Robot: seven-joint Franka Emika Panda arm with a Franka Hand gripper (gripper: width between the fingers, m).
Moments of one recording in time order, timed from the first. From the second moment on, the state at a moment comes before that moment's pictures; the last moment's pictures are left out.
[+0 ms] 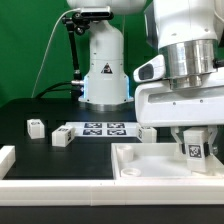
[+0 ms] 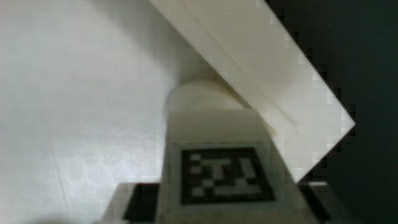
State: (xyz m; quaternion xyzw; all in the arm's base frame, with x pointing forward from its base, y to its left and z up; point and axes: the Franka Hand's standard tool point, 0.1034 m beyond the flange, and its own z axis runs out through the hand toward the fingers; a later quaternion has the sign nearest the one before) arm 0.619 0.112 0.059 -0.88 0.45 -0.08 0.10
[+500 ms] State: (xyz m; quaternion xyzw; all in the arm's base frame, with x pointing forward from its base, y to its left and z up) arm 0.619 0.112 0.059 -0.87 0.47 -0.08 0.10
